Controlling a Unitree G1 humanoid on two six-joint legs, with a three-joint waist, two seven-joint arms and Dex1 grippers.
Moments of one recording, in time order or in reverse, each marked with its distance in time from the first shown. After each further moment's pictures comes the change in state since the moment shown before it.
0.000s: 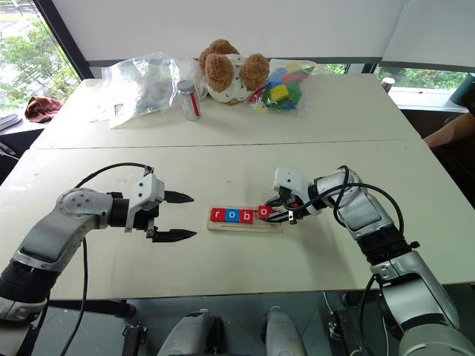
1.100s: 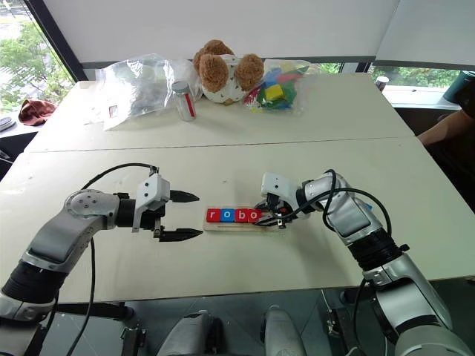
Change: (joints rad) left arm -0.005 -0.044 -0.009 -0.006 0.009 0.003 0.021; right arm 0.021 0.039 0.031 -0.087 -0.033 0.019 -0.065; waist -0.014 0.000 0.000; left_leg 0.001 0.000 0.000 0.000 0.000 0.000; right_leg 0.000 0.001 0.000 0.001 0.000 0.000
